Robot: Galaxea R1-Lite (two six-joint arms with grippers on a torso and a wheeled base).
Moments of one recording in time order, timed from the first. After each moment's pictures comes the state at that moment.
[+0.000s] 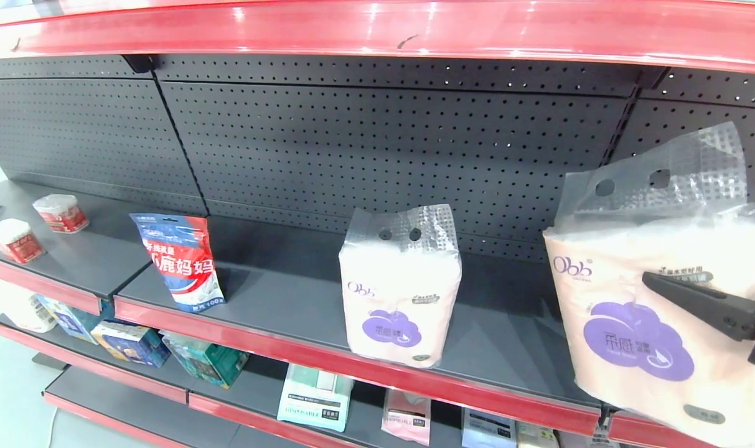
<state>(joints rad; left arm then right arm) 0.18 0.10 -0.11 0.17 -0.29 0.14 0.16 1.02 -0.51 -0.34 0.33 -0.13</state>
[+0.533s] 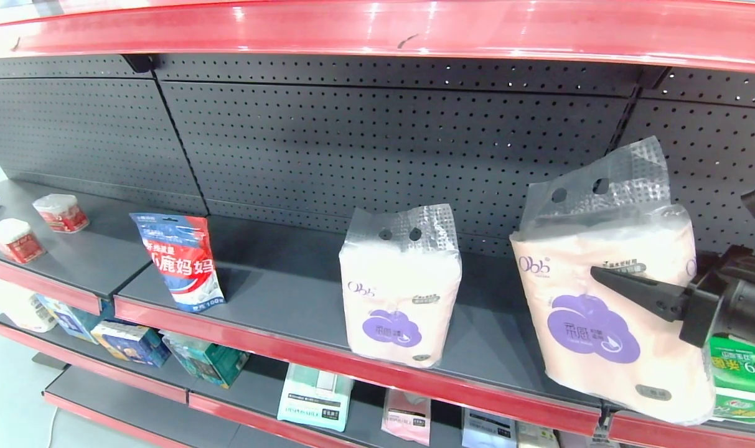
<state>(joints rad) 0.18 0.10 -0.01 0.00 0.05 0.01 0.19 1.20 -0.50 -0.47 0.33 -0.12</state>
